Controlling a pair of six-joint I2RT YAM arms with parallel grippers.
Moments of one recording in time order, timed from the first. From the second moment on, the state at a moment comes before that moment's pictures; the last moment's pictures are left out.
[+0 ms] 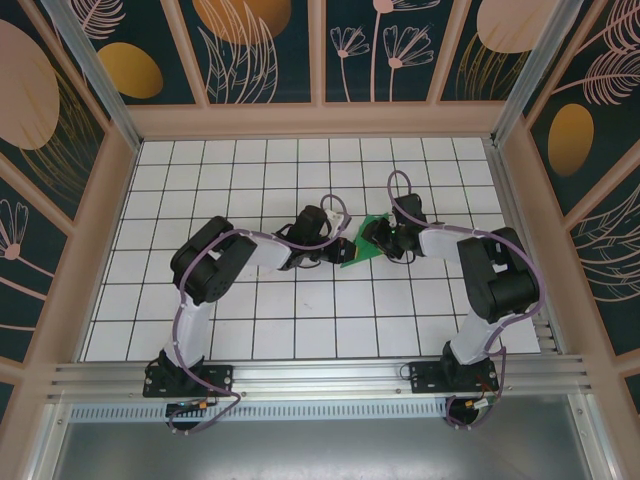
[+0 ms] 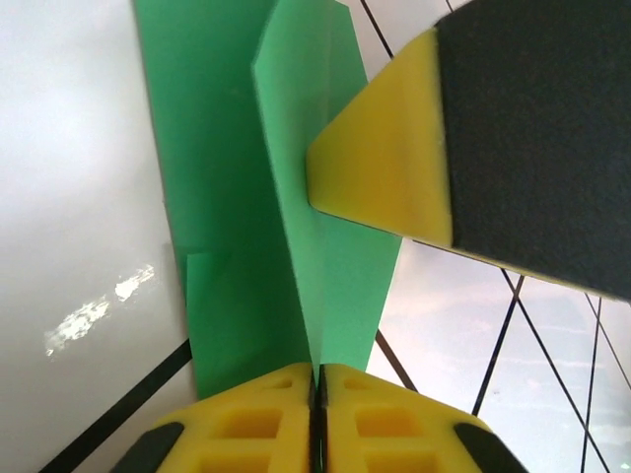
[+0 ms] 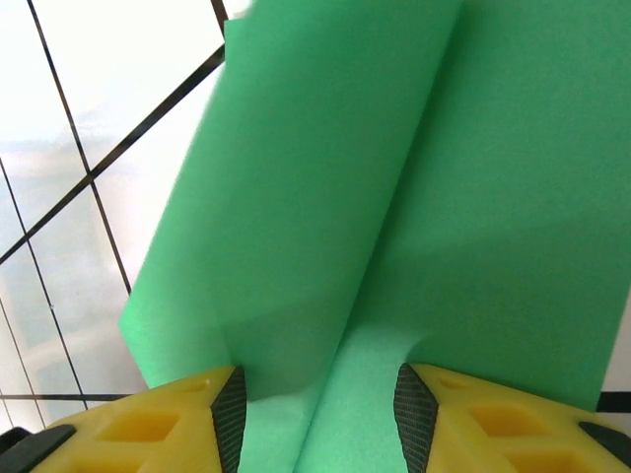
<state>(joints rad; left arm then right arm) -0.72 2.12 1.09 0.38 0.54 -0.54 0.33 1.72 0.82 -0.07 -0.32 0.83</state>
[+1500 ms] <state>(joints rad) -0.70 2.19 1.18 0.40 0.68 -0.78 0.30 1.74 0.88 -0.18 -0.28 0.78</state>
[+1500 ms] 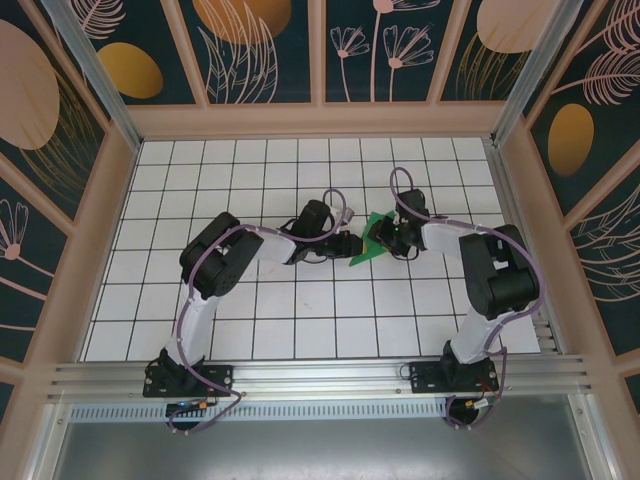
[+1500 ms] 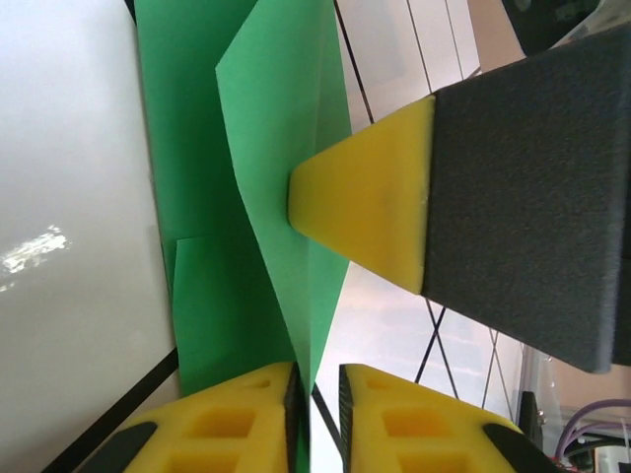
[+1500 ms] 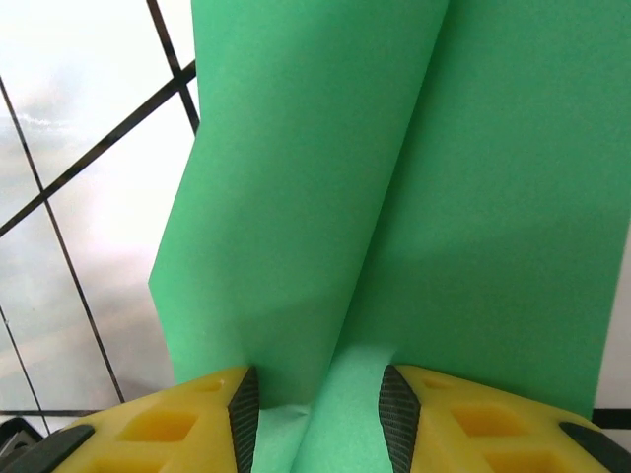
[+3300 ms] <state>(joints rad) -0.73 2.13 1.16 0.32 0.59 -0.67 0.32 1.79 0.95 -0.22 -0.23 0.91</state>
